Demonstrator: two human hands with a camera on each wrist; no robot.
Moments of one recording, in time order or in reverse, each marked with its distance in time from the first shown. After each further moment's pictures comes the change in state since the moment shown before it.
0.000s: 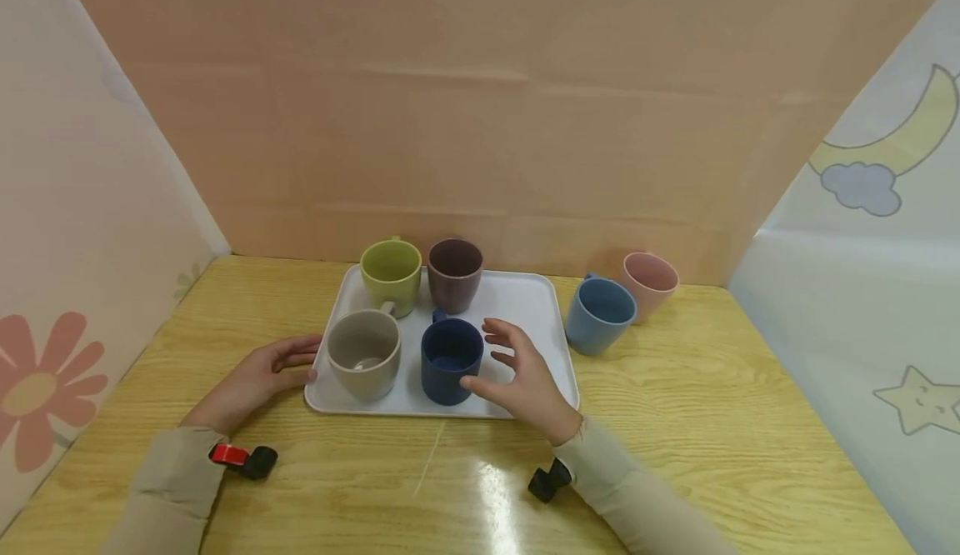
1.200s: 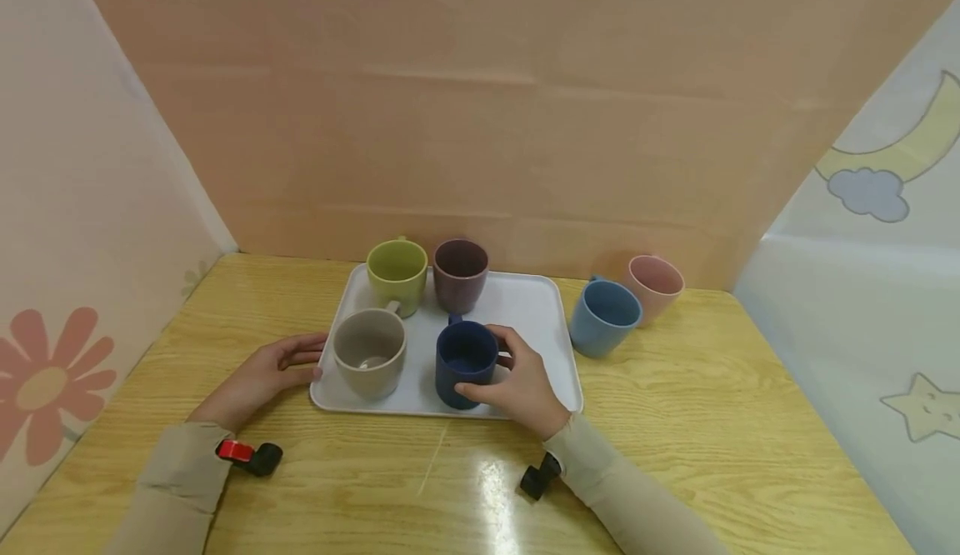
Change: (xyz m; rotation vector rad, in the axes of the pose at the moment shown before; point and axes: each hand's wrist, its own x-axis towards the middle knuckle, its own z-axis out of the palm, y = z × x) left_hand -0.002 -0.001 0.000 -0.006 0.003 0.015; right_hand 0.008 0.013 0.015 0.003 0.054 -0.008
